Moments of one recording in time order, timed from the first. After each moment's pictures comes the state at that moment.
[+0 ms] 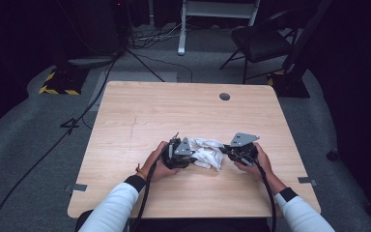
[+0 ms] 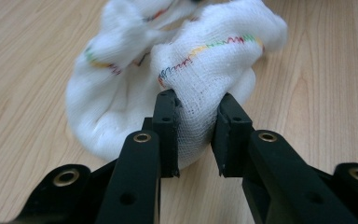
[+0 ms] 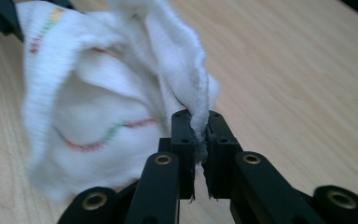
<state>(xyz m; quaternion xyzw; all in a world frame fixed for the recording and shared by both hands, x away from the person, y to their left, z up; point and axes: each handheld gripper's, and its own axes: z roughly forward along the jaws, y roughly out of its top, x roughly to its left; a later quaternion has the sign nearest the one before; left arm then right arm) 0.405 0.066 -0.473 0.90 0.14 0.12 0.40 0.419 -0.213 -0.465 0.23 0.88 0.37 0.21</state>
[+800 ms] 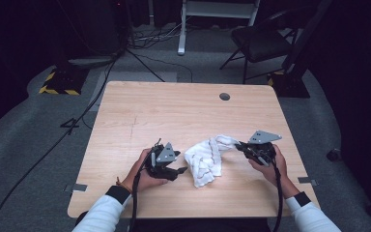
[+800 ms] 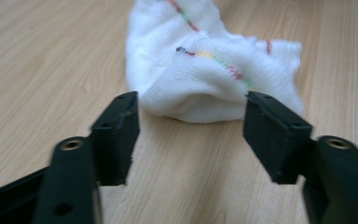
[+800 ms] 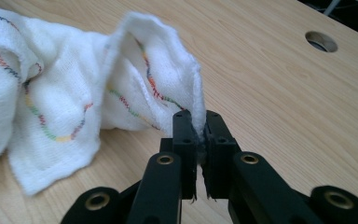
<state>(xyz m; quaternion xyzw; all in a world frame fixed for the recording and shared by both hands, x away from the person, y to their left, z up) 0.366 0.105 -0.459 0.88 0.19 0.13 0.42 0.409 -0.256 -0.448 0.30 0.85 0.38 0.22</state>
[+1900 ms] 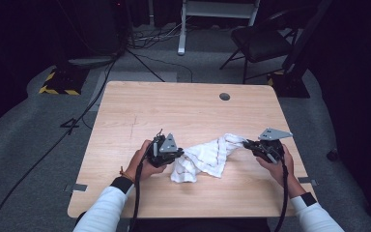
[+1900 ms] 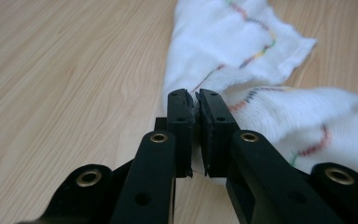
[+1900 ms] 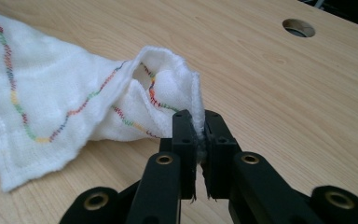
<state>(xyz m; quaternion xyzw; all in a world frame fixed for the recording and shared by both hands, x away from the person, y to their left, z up) 0.395 0.109 -0.452 0.90 0.18 0.15 0.37 0.415 -0.284 -0.445 0.34 0.83 0.40 0.21</state>
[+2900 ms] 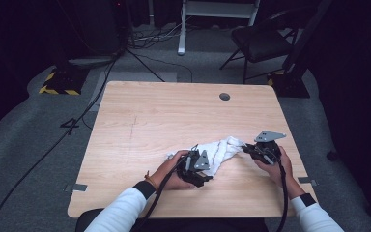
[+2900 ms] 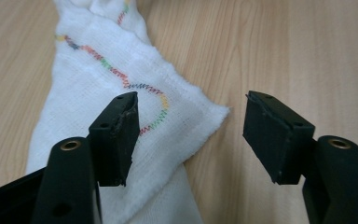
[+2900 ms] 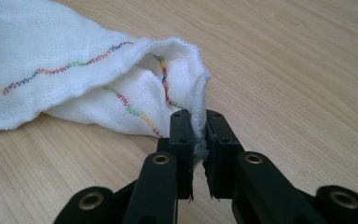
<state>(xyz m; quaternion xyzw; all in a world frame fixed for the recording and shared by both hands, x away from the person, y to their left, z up) 0.374 0.006 -0.473 0.93 0.08 0.11 0.34 0.421 -0.282 -0.466 0.34 0.85 0.35 0.19</state>
